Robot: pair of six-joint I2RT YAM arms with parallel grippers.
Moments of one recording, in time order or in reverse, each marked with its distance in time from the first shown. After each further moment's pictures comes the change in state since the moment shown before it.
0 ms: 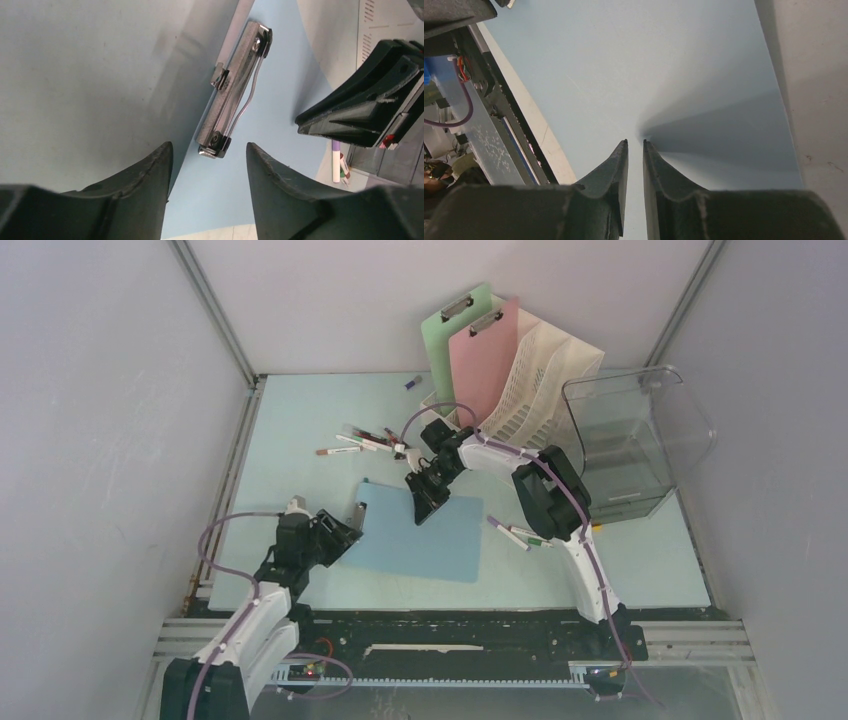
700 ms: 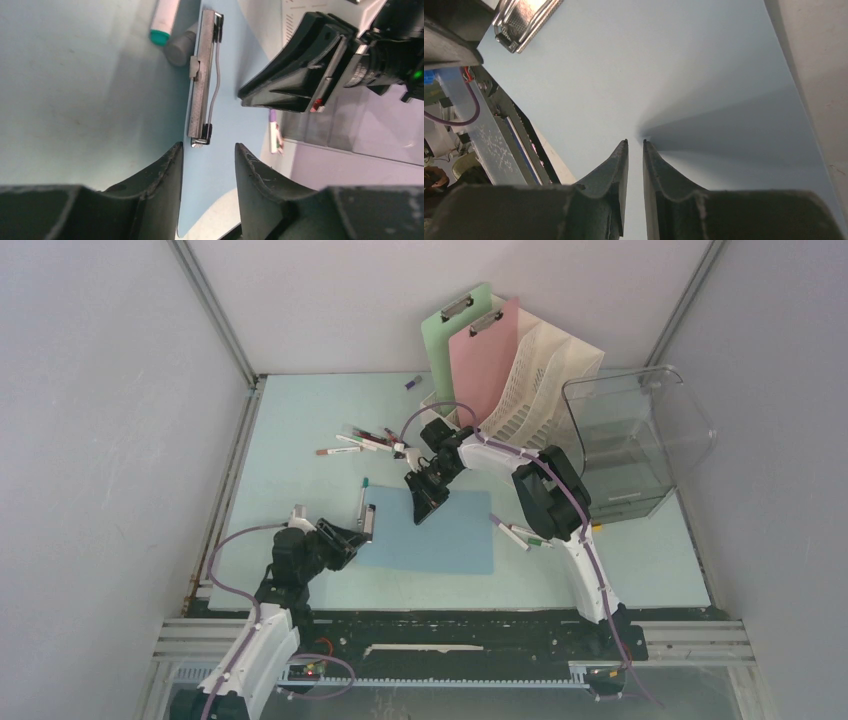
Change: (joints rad) left arm 0.015 -0.220 -0.142 0.116 0.193 -0.180; right arm 0.000 0.000 0.007 -0.001 -0.011 0.002
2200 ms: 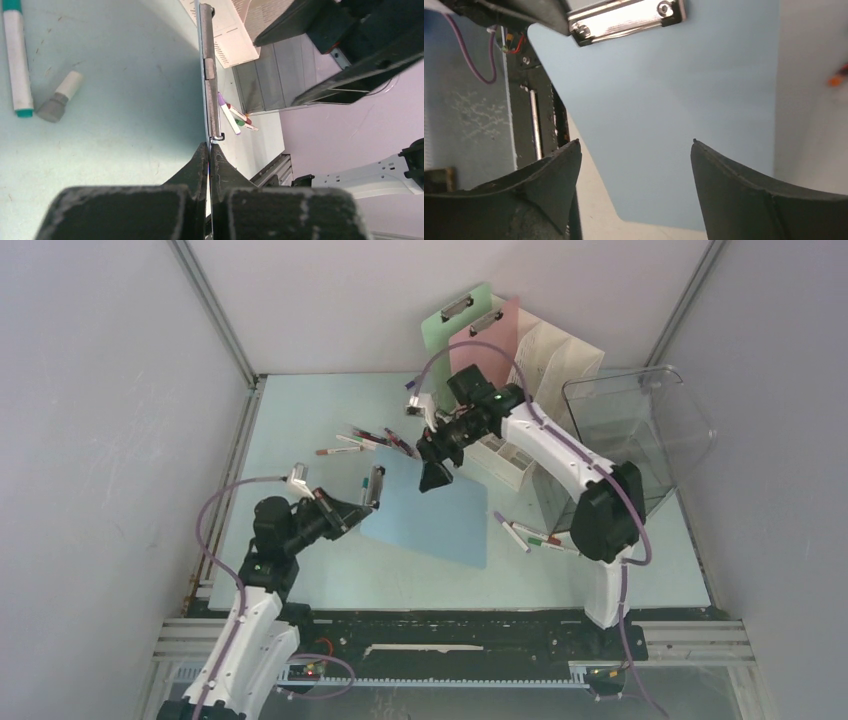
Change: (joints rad) left arm 0.001 0.021 0.270 -0.063 0.203 0.166; right arm -0.057 -0.317 0.072 -0.159 -0.065 -0.278
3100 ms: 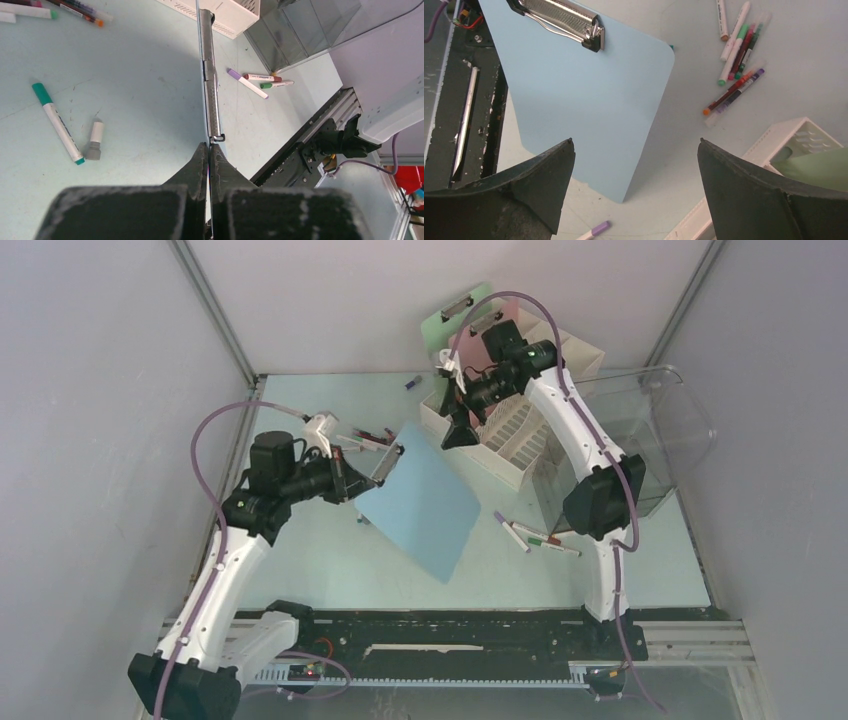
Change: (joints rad) left arm -0.100 0.347 0.642 -0.514 0.027 0.573; right arm -0.174 0.119 0.471 -0.319 -0.126 -0.502
